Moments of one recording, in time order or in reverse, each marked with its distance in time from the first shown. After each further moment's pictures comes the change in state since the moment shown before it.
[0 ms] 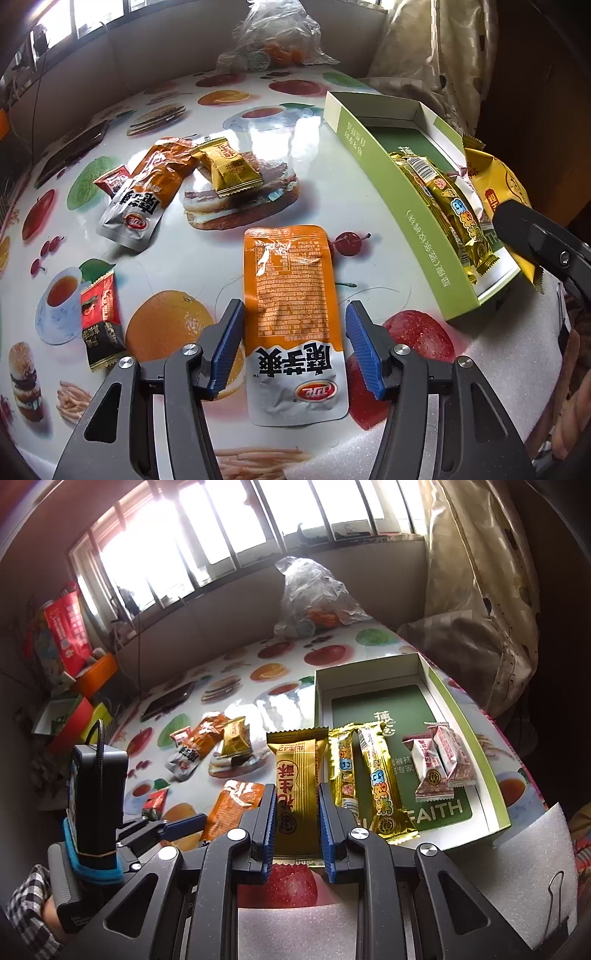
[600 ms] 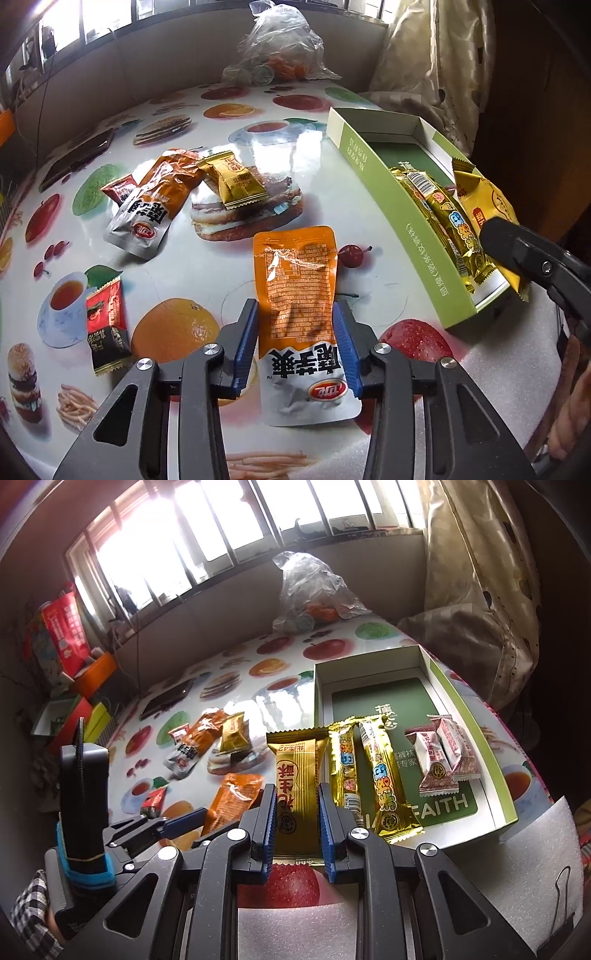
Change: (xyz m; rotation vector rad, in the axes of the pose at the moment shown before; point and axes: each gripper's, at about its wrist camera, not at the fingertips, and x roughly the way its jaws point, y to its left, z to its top) left arm -0.005 0.007 -0.001 -0.023 -0.045 -0.012; right arm 0.005 -0.001 -0.001 0.012 0.012 0.000
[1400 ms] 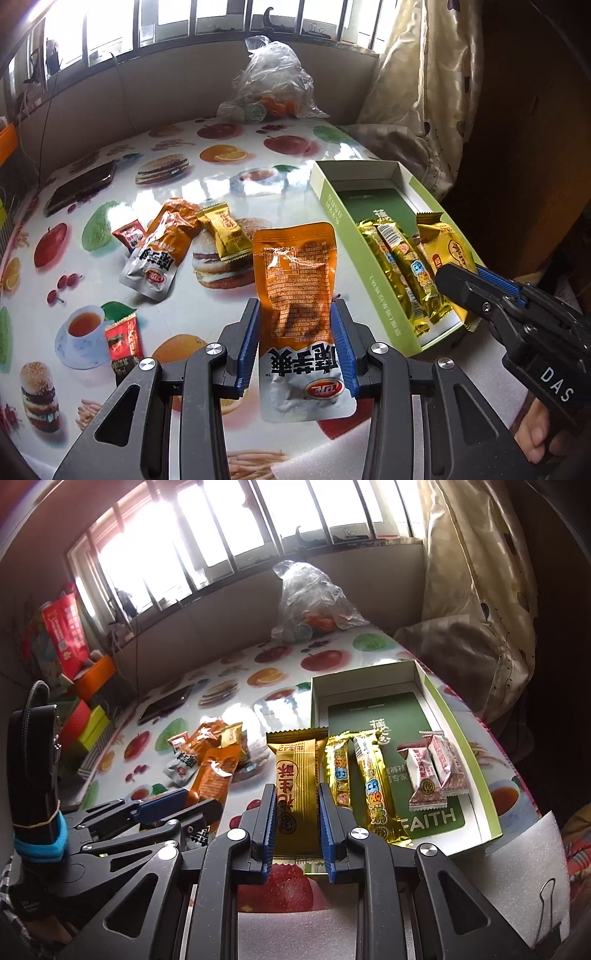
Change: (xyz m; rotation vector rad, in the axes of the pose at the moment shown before) left arm -0.046 -0.011 0.028 0.003 -0.100 -0.034; right arm -0.009 -0.001 0.011 -0.016 -0.024 -0.017
